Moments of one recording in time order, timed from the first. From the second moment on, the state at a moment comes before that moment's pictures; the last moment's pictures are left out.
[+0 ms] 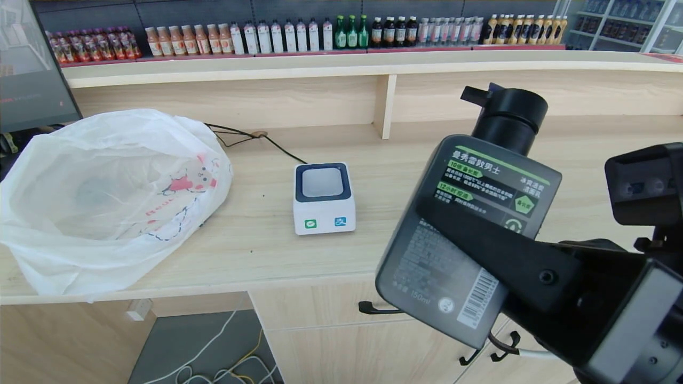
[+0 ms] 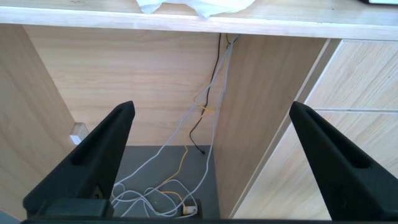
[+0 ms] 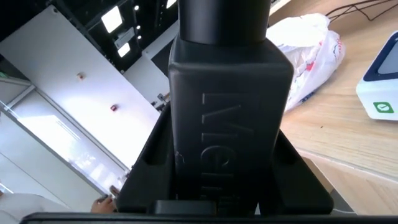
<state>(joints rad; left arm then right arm) 0.00 0.00 0.00 0.00 0.00 0.00 1.01 1.49 -0.45 -1.46 0.07 0.67</state>
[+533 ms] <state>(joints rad) 0.00 0.00 0.00 0.00 0.00 0.00 1.02 1.42 -0.46 -1.18 0.03 0.34</state>
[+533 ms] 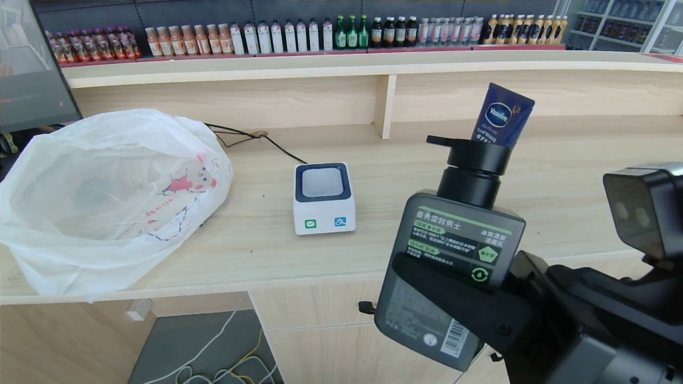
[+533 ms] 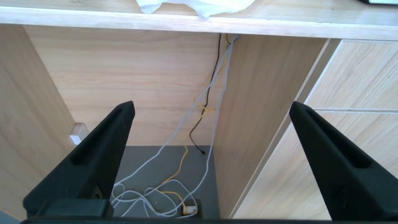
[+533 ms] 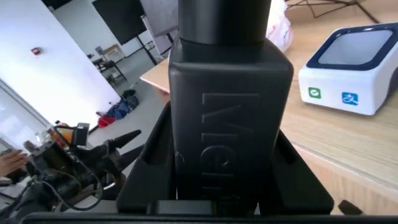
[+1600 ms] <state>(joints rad) 0.00 0.00 0.00 0.00 0.00 0.01 0.99 1.41 -0.45 -1.20 -0.60 -0.19</state>
